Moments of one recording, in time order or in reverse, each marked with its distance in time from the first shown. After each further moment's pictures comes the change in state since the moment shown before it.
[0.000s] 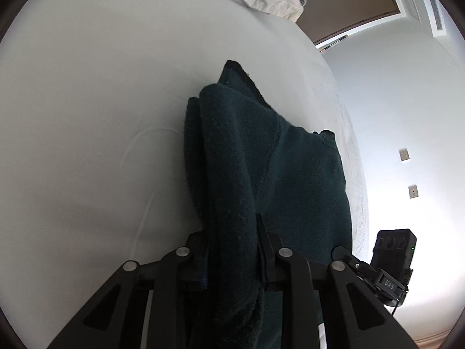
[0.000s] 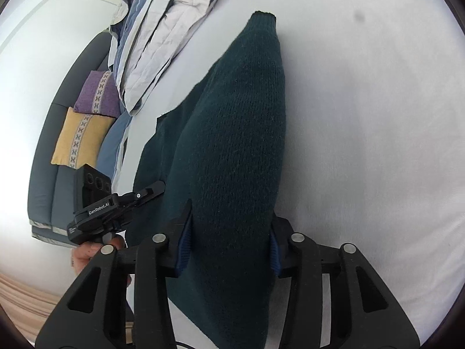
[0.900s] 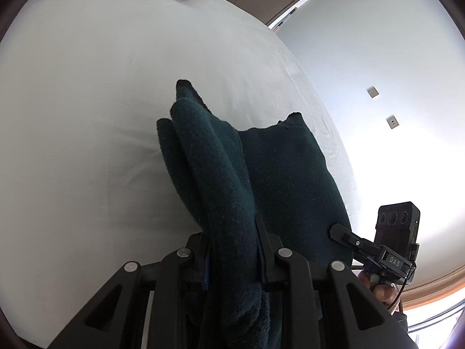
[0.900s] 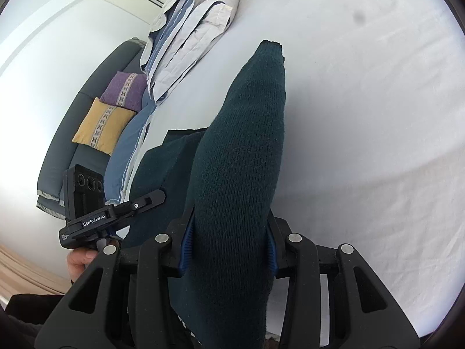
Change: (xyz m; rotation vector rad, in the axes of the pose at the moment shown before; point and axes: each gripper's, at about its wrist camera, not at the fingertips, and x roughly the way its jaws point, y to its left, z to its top) left arm -0.067 -0.091 -0.249 0.240 -0.001 -0.019; right arm -0.184 -0.018 -0.243 -0.051 -0.075 0.077
